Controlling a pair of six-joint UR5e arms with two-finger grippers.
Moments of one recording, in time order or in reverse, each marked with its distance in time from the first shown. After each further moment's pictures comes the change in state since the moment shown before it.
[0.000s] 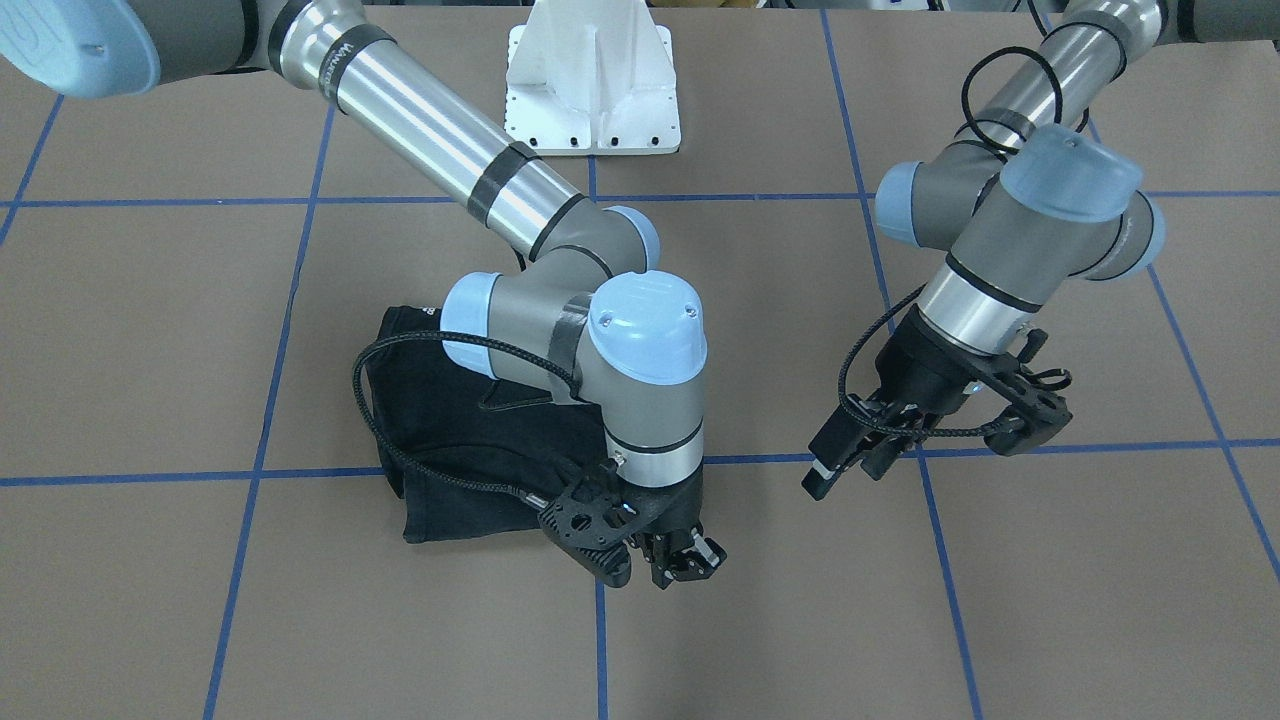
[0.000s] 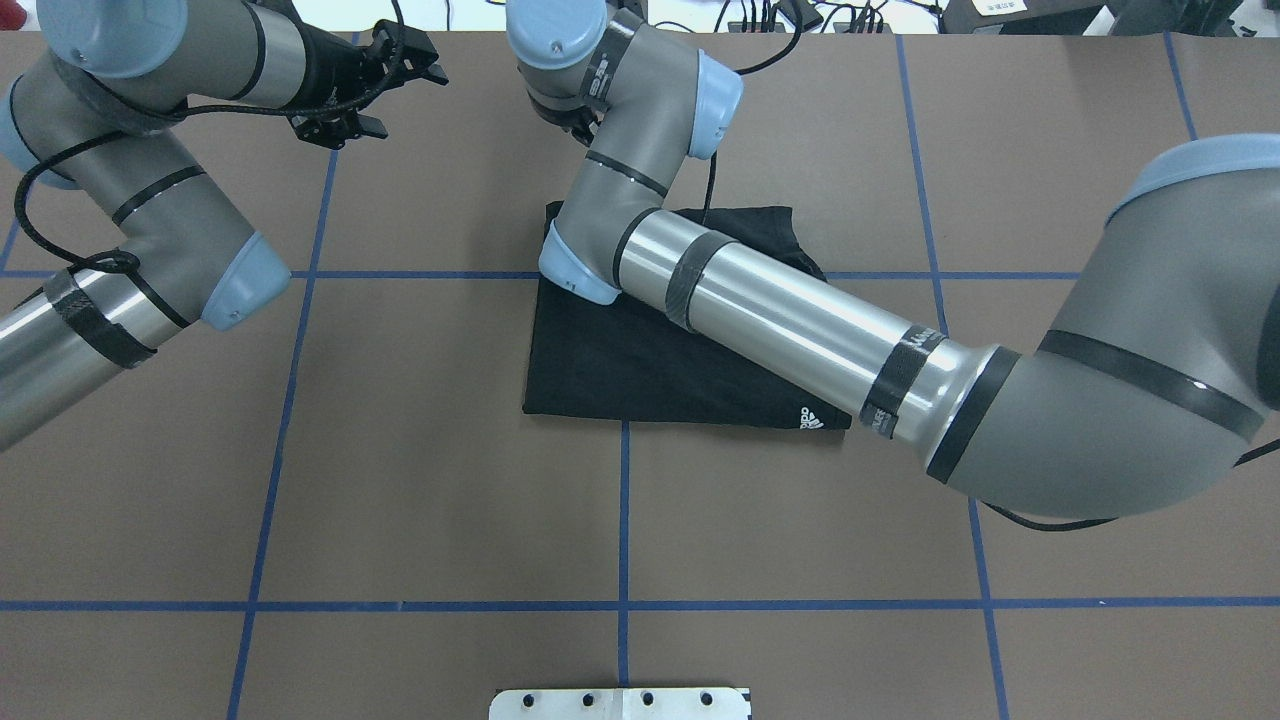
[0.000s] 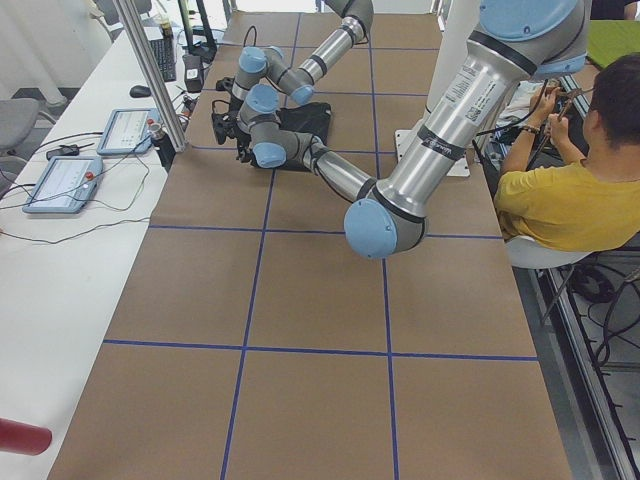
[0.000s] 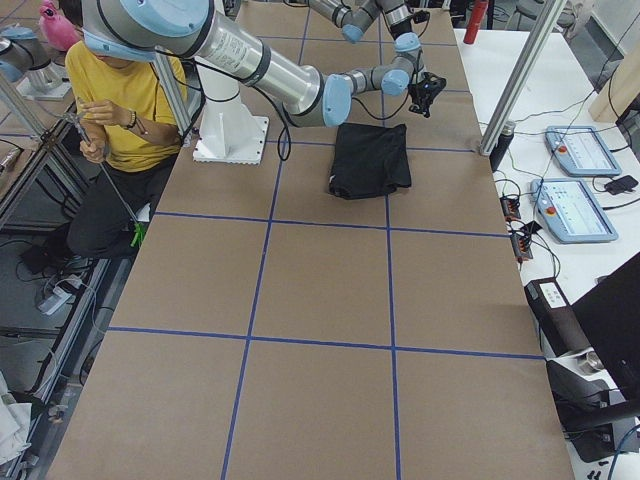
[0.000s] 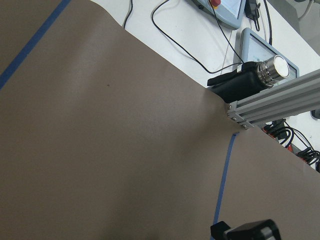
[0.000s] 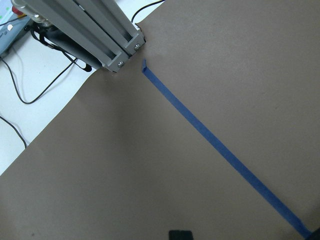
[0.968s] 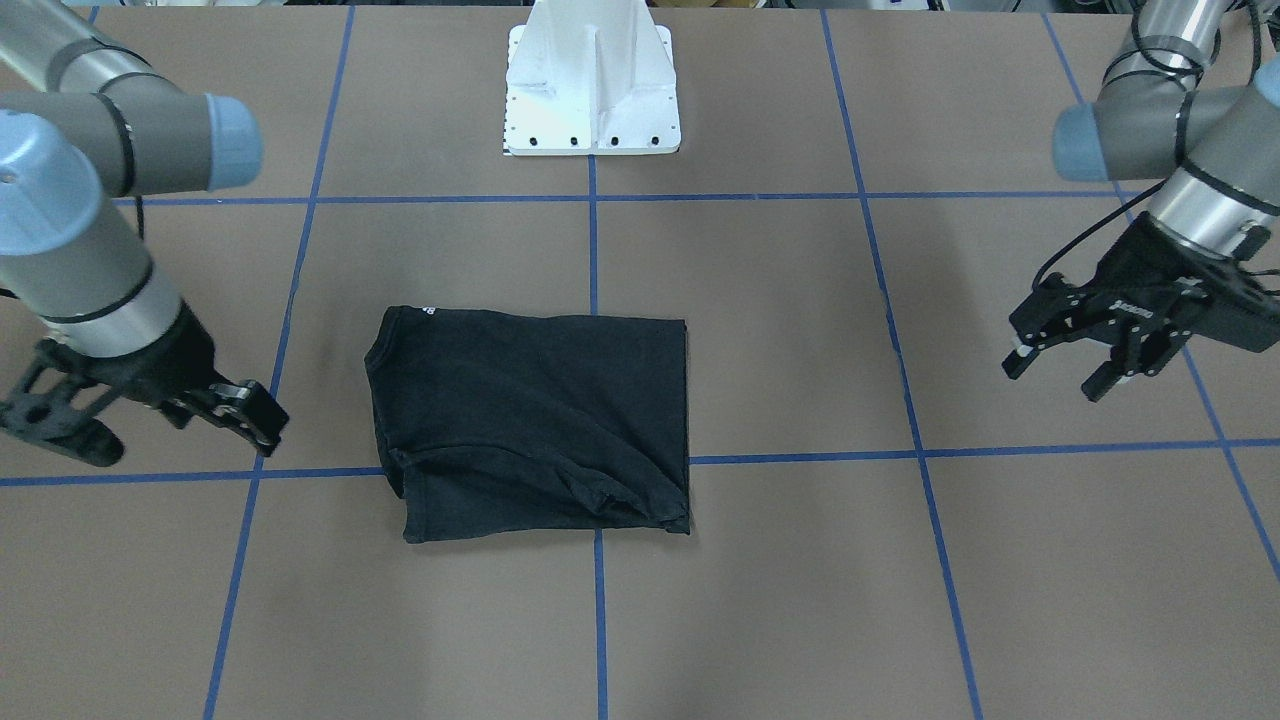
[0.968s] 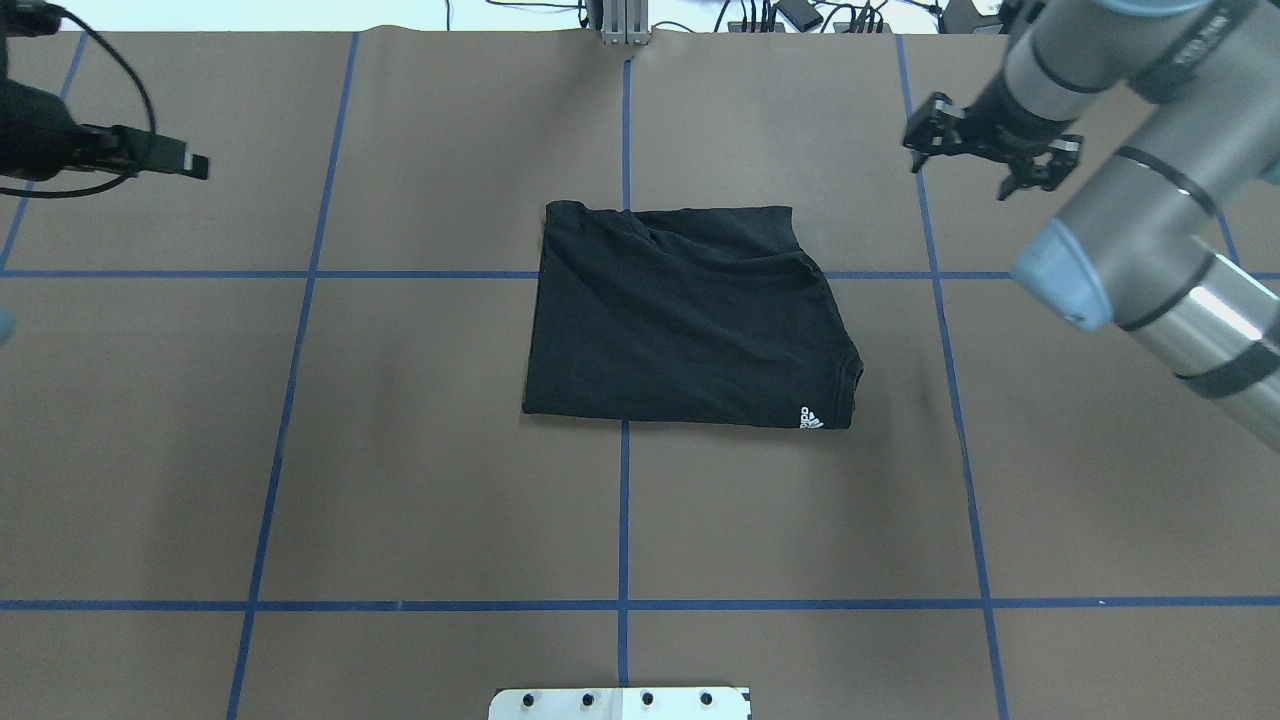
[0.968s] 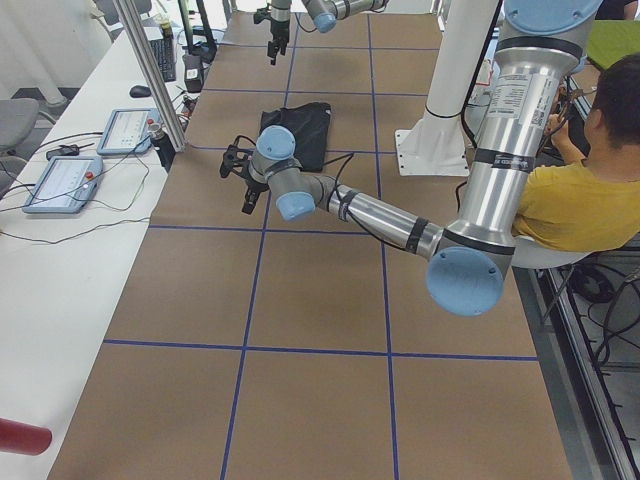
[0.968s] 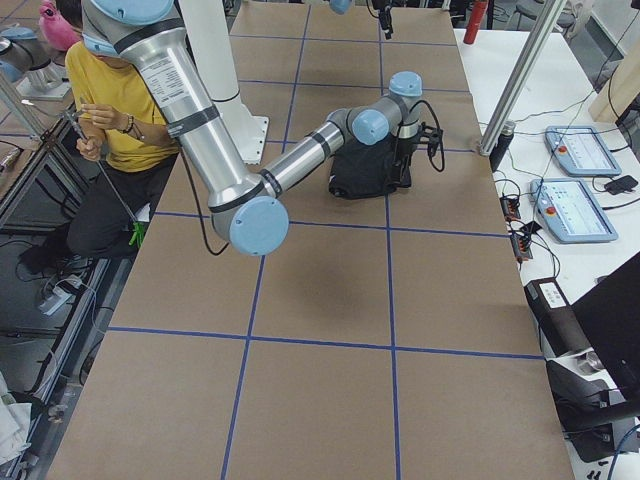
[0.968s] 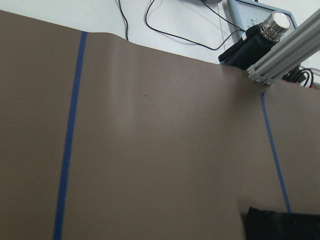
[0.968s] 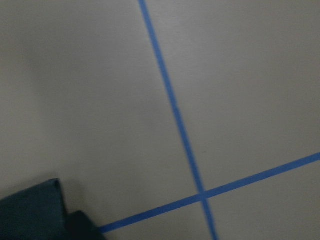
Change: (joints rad) left arm -0.224 0.451 -0.257 0.021 -0.267 0.820; right arm 0.296 -0.886 1.056 -0.489 0.323 -0.763
